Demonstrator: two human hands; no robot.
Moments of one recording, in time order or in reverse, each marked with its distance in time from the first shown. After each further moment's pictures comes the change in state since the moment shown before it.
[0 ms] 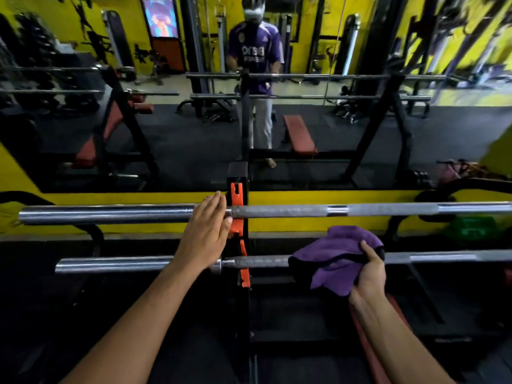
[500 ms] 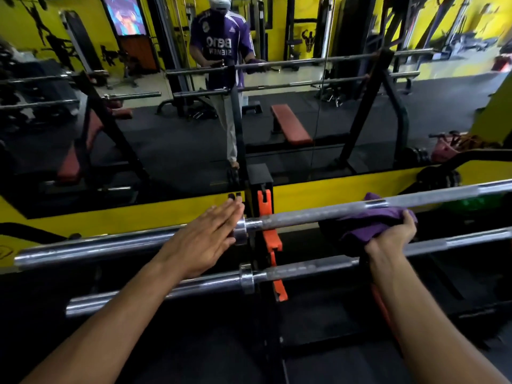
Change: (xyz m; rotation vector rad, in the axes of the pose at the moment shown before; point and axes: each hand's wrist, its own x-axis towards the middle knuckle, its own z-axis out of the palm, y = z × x) left_hand 0.034 -0.105 -0.033 0.210 -0.168 0.565; right_hand 0.060 0.022 0.077 0.237 0.175 -0.152
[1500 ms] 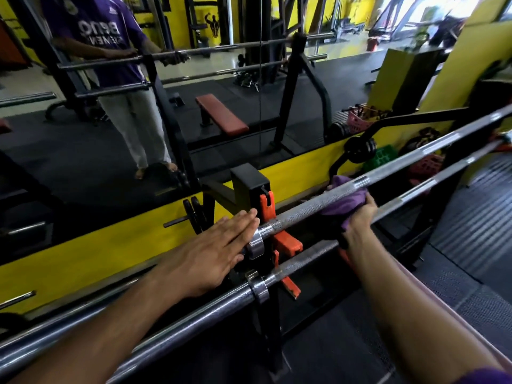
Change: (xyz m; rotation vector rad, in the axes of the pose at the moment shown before) left_hand 0.025 -0.050 -0.010 -0.151 -0.173 0.417; right_hand -0.023 0.053 0.028 0.002 0.152 -0.079
